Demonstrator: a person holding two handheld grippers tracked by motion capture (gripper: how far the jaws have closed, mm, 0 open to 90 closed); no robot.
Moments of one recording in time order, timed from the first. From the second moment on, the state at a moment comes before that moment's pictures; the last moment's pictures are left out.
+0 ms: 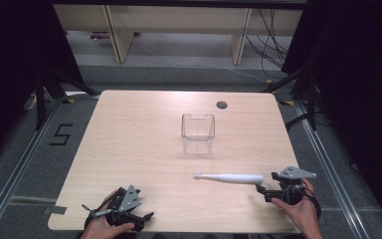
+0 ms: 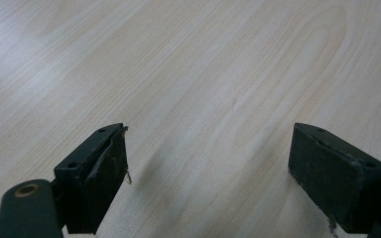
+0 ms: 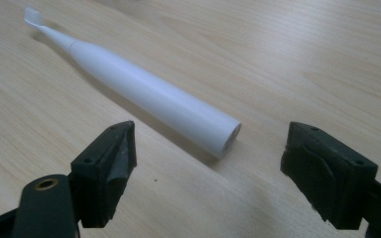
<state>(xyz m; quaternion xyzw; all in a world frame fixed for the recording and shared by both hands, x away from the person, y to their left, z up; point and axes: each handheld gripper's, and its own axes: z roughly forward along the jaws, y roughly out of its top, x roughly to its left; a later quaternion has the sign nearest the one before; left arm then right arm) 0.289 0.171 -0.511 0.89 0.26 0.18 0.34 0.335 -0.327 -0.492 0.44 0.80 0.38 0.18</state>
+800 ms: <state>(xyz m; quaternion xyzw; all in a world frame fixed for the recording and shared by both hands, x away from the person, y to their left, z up) 0.289 0.172 -0.512 0.89 0.26 0.18 0.34 0.336 -0.323 -0.484 0.43 0.79 0.39 0.18</state>
